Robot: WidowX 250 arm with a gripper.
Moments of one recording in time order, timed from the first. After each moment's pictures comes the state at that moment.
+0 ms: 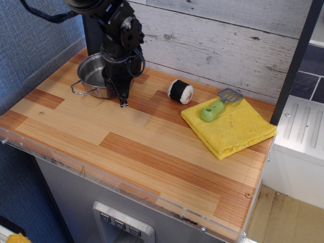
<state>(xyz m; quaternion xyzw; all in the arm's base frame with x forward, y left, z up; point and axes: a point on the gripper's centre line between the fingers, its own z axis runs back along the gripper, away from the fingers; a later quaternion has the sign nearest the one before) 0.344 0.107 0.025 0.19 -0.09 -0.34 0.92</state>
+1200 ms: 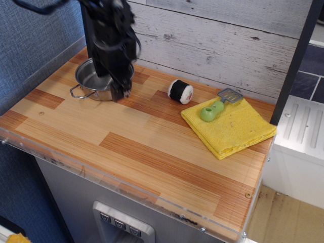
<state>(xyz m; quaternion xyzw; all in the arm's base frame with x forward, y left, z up) 0.339 0.110 0.053 0.14 -0.13 -0.25 0.95</state>
